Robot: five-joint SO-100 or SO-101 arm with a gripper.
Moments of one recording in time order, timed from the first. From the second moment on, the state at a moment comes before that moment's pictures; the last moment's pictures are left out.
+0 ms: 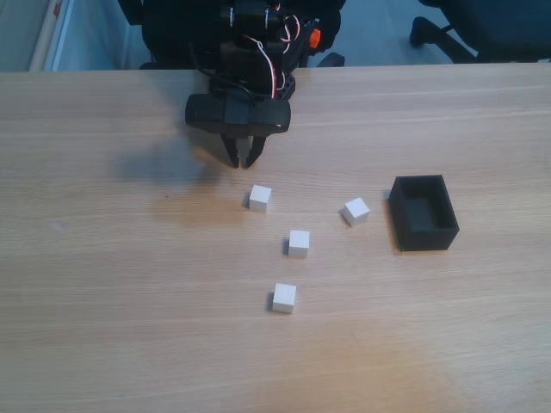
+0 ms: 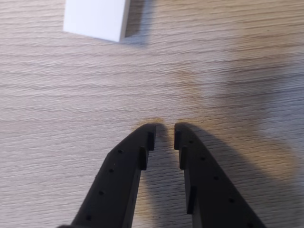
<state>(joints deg) 5.6 194.0 180.4 78.6 -86.7</state>
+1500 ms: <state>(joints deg) -3.8 194.1 180.4 78.5 -84.2</state>
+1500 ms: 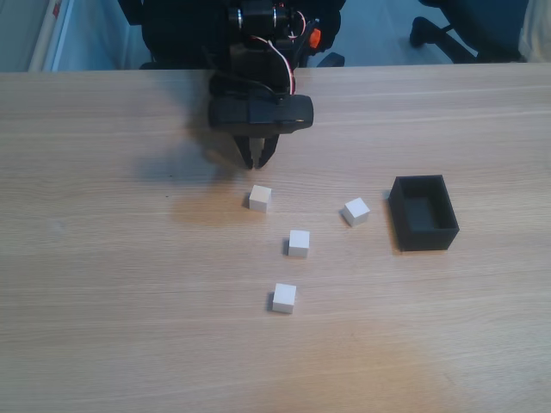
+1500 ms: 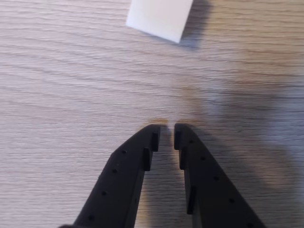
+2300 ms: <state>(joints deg) -5.7 186.5 173.1 77.0 -81.4</state>
